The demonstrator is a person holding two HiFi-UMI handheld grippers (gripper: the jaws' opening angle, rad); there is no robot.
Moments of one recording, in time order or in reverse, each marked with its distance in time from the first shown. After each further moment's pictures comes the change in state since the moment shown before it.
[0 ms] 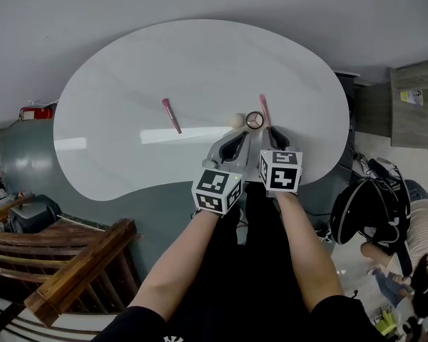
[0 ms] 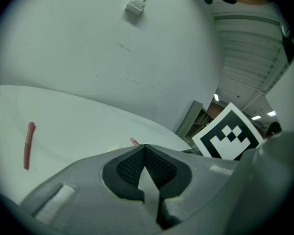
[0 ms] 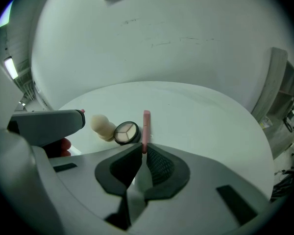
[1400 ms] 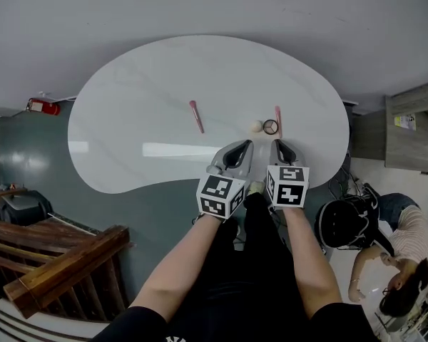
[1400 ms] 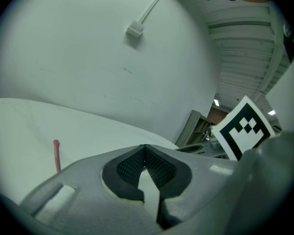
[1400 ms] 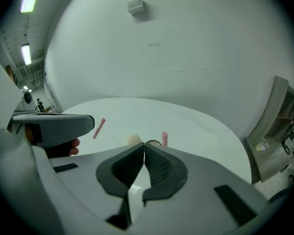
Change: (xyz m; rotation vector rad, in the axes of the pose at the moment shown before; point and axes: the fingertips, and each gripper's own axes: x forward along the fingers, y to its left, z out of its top) left arm -0.073 0.005 0.030 0.021 -0.116 0.028; right arm -0.069 0.053 0.033 -0.147 -0.121 0.000
